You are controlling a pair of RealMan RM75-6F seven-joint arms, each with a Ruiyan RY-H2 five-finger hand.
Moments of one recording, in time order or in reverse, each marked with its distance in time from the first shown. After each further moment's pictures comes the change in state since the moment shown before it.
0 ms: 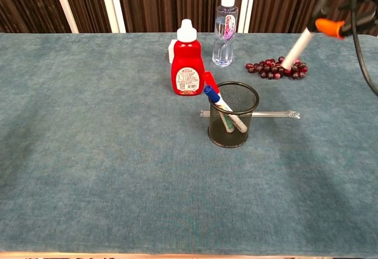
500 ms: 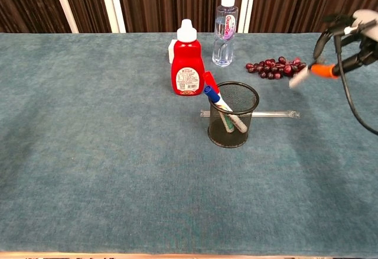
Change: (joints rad) left arm 0.000 0.005 -0.001 -0.001 -0.001 -0.002 -0.011; right arm 0.038 -0.104 -0.054 0.228 0.049 -0.057 0.026
